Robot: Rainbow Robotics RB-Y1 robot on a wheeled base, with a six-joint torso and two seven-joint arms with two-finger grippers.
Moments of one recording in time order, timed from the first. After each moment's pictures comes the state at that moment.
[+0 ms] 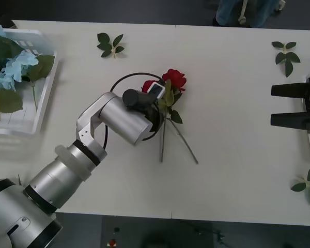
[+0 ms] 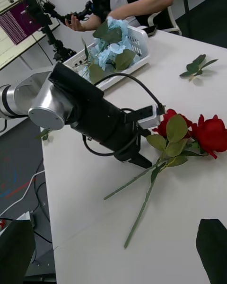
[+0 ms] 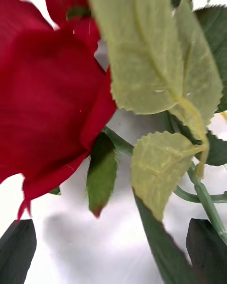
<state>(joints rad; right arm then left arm) -0.05 -1.21 0.01 -1.79 -2.36 1.04 2.72 -0.61 0.17 -0.52 -1.30 0.16 0.95 -1.46</state>
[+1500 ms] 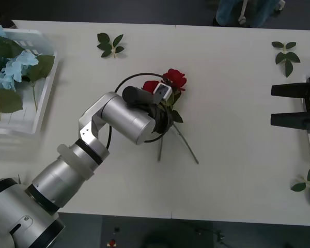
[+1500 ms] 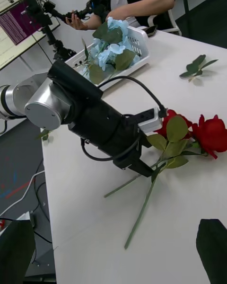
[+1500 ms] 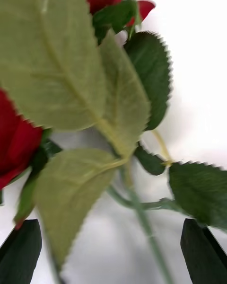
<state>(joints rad) -0.05 -1.21 0.01 -1.79 -2.36 1.04 2.72 -0.63 0.15 -0.52 -1.29 0.30 0.94 -1.46</state>
